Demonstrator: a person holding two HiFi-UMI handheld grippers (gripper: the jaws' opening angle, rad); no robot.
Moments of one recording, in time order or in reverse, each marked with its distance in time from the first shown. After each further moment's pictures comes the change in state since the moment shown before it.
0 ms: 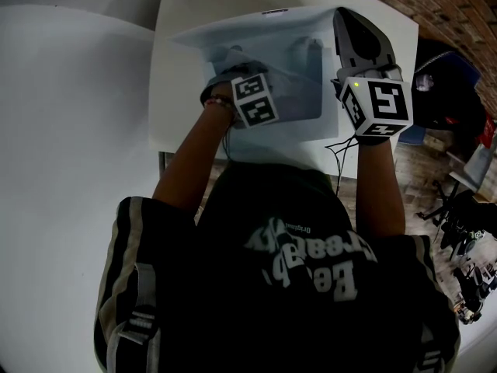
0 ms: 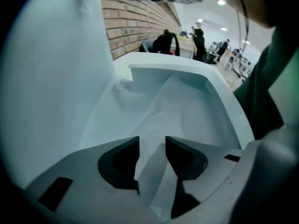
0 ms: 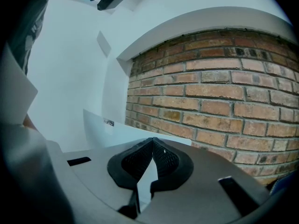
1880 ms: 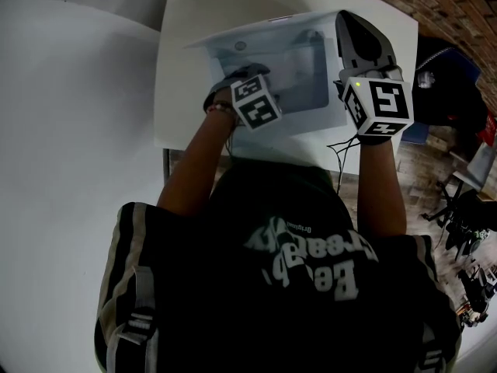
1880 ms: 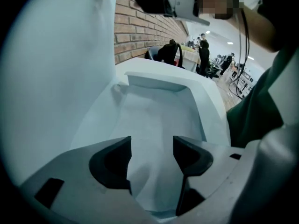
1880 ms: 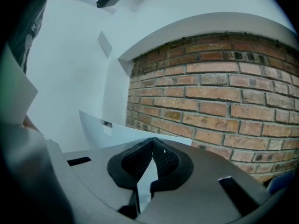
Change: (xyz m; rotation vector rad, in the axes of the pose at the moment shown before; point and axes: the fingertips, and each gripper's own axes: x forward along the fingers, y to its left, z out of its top) left arm -0.031 -0.022 -0.003 -0.128 -0.051 -0.032; right arm -0.018 0.018 0.005 -0.003 0.005 -0.011
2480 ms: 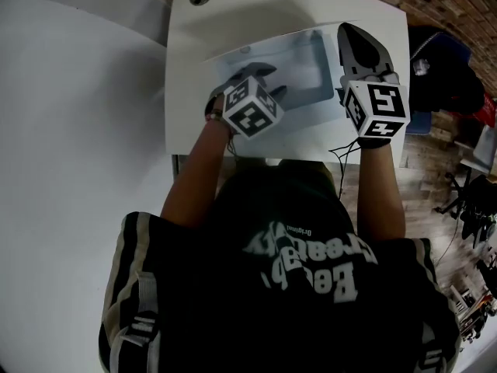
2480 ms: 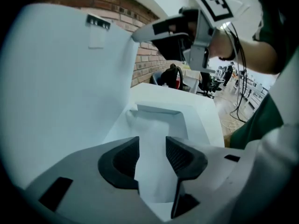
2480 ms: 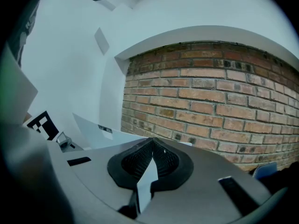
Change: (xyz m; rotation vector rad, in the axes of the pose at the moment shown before) left arm -0.057 0.007 0.032 0.000 -0.241 0.091; right arm -0.038 0.003 -0.015 0.016 0.034 -0.127
